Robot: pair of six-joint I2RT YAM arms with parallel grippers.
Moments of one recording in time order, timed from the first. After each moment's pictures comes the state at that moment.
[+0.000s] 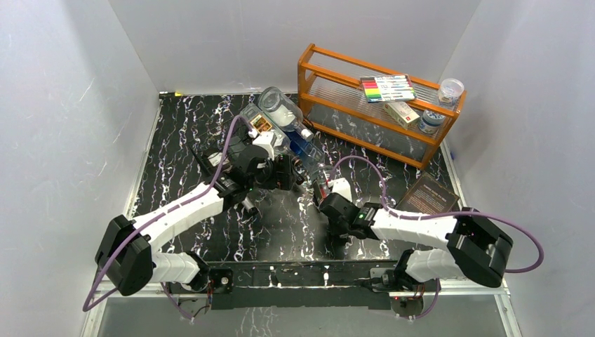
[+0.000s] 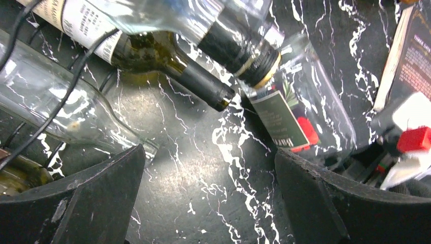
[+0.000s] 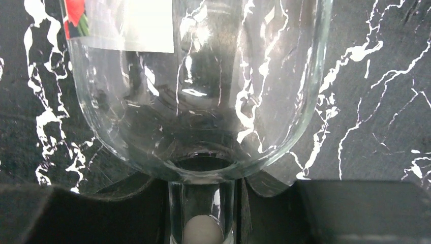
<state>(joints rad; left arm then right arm) -0.73 1.27 0.86 -0.22 -0.11 -0.48 1.04 1.29 0.59 -0.40 0.39 0.65</state>
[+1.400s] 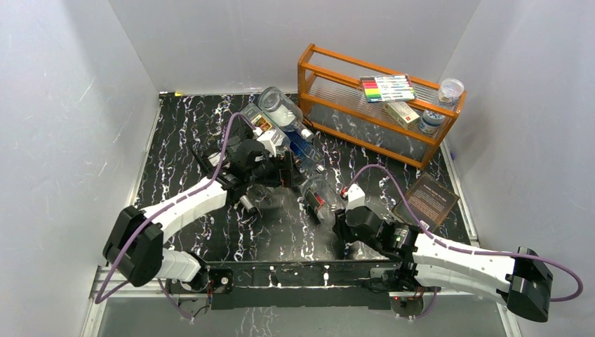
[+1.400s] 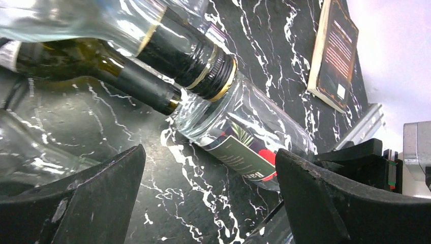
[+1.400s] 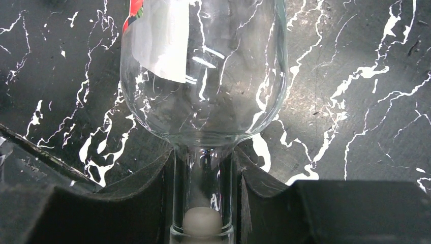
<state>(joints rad) -0.64 1.34 0.86 -0.10 0.20 -0.56 1.12 0.78 0.36 -0.32 0.35 0.52</state>
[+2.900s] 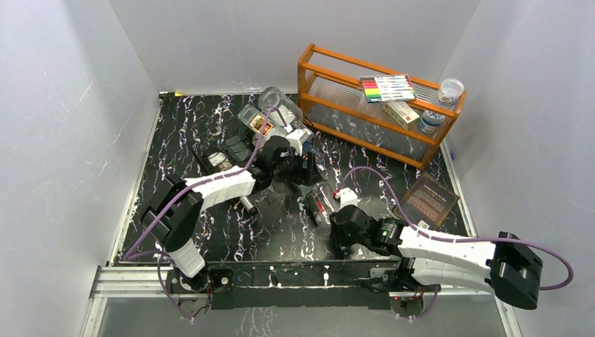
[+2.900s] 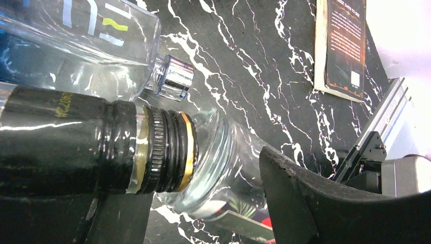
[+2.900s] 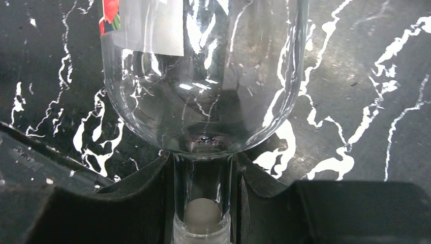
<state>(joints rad) -0.72 1.67 0.99 0.11 0.28 -0.45 1.13 0.96 0.41 -0.36 0.28 0.64</state>
